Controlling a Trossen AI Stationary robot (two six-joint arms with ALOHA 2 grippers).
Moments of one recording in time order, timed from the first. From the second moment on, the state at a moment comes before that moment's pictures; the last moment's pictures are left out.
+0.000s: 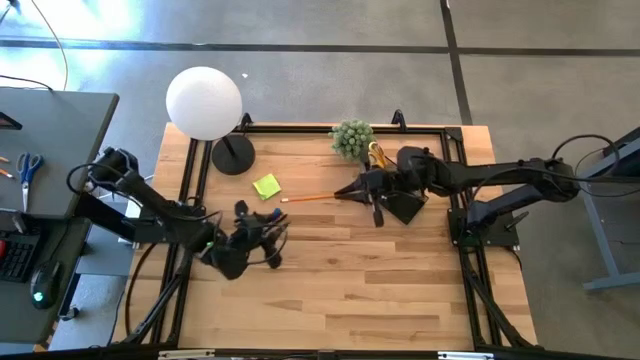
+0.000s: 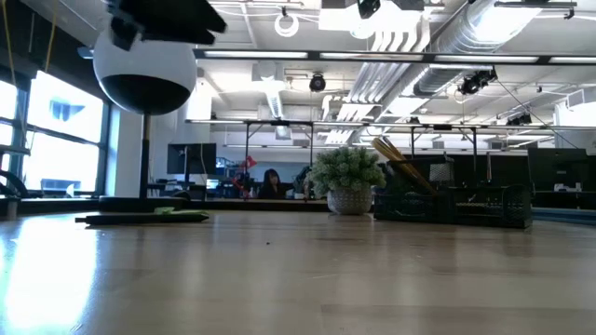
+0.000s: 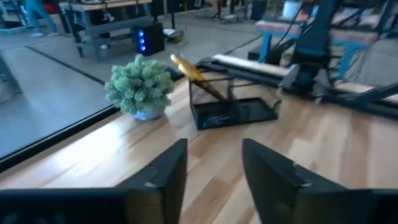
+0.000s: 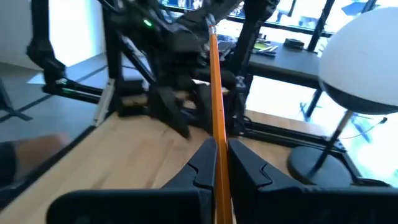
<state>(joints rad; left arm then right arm) -0.49 1.33 0.76 -0.01 -1.18 -0.55 -0.05 1.25 0.97 0.13 -0.24 -0.19</state>
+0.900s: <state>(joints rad) -0.30 1.43 0.53 1.39 -0.66 0.12 0.02 1.19 0.97 0.16 -0.17 -0.13</state>
